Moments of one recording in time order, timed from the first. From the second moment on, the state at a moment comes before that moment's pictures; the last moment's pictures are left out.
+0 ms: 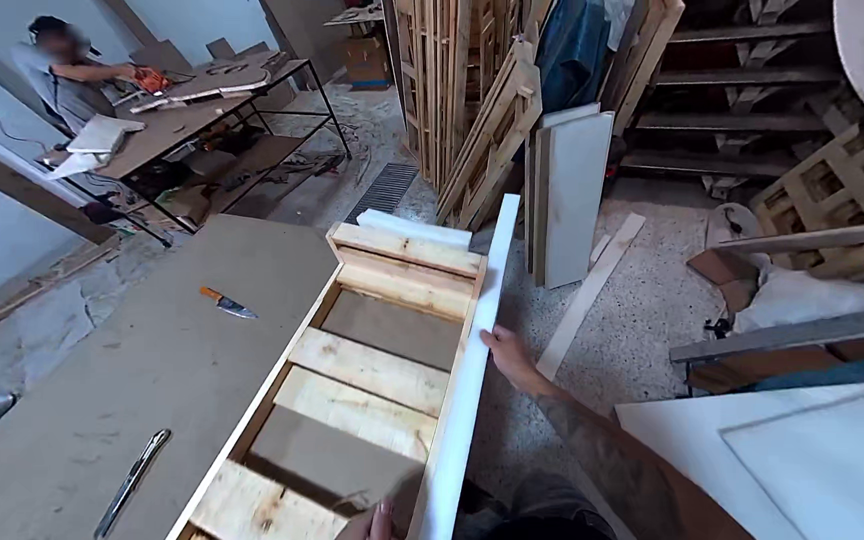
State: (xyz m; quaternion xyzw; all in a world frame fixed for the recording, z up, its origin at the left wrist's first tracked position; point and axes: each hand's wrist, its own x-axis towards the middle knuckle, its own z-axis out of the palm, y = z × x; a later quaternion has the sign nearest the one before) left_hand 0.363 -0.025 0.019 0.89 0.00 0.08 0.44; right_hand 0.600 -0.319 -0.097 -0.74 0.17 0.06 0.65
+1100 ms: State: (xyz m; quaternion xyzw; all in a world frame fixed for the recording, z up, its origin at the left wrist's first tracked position) left_hand 0.637 -0.215 -0.048 0.86 0.24 -0.05 0.46; right_hand 0.709 -0.411 -0.108 -0.59 -0.03 0.51 0.62
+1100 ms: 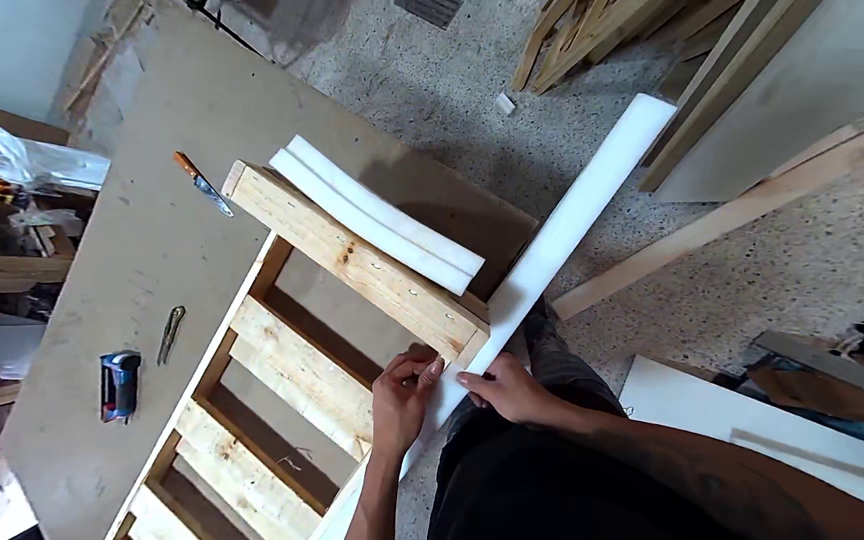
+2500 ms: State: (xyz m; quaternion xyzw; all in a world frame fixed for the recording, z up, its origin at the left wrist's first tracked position) left_hand 0.785 -0.258 0.023 0.63 0.45 0.24 0.58; right_hand 0.968 -0.295 -0.015 -0.52 -0.40 0.39 0.64
